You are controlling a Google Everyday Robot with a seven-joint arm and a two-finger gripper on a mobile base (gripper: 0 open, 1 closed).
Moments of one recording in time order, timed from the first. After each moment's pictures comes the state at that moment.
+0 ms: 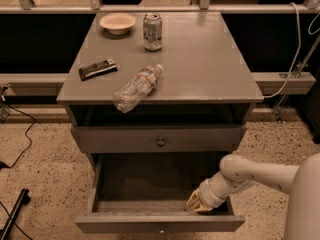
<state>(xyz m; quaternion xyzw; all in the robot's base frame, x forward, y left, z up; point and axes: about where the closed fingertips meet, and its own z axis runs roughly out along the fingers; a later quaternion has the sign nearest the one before) 0.448 -0.129 0.373 -0.74 0.61 0.25 0.17</state>
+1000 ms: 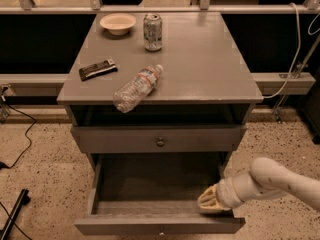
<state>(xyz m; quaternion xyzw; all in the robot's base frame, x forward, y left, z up) 0.449 -0.160 0.437 -0.70 0.61 0.25 0.28</state>
